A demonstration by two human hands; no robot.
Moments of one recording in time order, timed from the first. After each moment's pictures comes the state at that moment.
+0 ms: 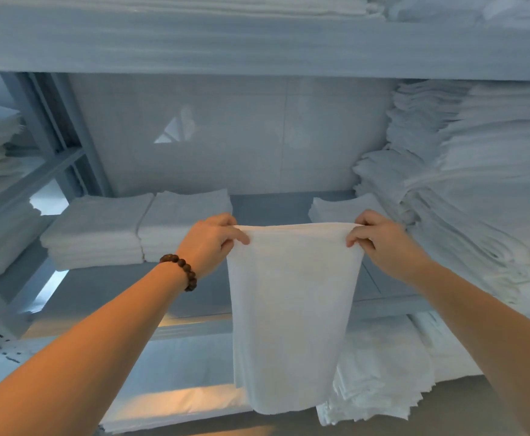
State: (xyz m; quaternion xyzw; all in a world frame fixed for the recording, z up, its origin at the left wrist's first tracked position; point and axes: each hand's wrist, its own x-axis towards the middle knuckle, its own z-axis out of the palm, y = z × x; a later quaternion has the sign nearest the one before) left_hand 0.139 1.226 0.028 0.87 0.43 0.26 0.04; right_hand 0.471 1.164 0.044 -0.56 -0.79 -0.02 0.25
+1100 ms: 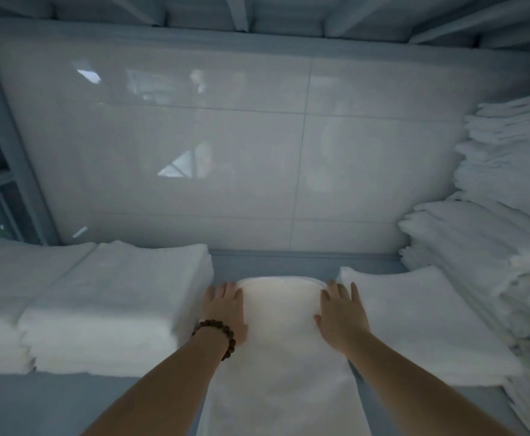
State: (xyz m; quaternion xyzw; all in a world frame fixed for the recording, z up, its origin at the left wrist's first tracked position) left_hand 0.255 1.533 -0.171 0.76 0.64 -0.05 -0.06; right_hand 0.487 1.520 -0.164 -0.68 -0.72 -0.10 -0.07
